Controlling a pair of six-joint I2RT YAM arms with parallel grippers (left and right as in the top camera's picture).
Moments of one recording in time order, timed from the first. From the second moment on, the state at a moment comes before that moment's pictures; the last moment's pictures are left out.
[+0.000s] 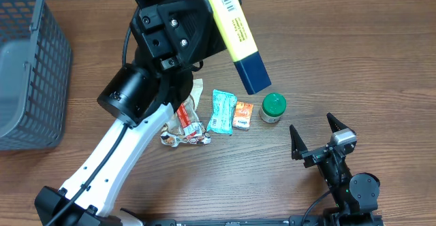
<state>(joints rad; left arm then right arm) -0.53 1.59 1.56 1.55 0.52 -2.09 0.10 0.01 0.02 -0.01 -0.21 0.04</state>
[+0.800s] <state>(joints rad) -0.62 1.59 1.56 1.55 0.71 -2.09 0.10 0.01 0.02 -0.01 -0.21 0.04</state>
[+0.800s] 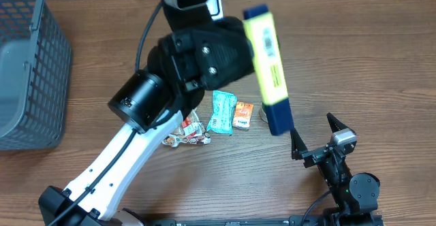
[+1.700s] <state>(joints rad) -0.49 1.47 1.57 1.03 0.96 -1.85 0.10 0.01 0.02 -0.01 -0.21 0.04</state>
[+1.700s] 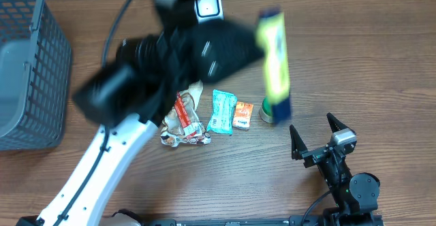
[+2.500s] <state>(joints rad) -0.29 1.60 1.97 -0.85 0.59 -0.58 0.10 0.01 0.02 -0.01 -0.21 0.04</state>
